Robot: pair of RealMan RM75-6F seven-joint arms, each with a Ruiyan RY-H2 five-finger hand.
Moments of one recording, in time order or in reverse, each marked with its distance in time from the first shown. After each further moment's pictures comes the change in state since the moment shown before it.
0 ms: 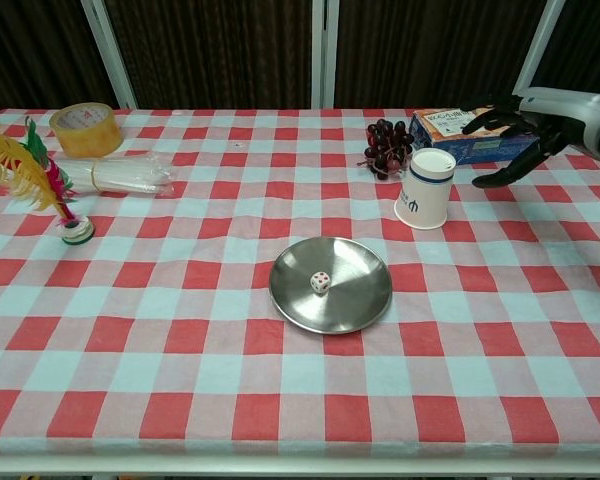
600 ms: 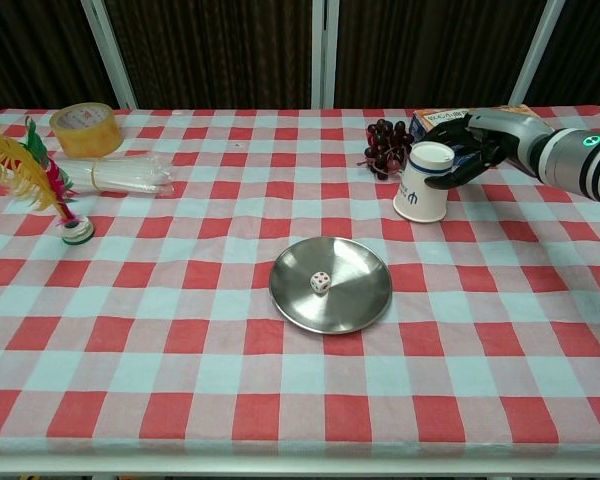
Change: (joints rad) left arm -0.001 0.005 -0.002 -0.010 -0.010 -0.007 0.007; right arm 0.070 -0.193 0.049 0.261 -0.071 -0.079 0.188
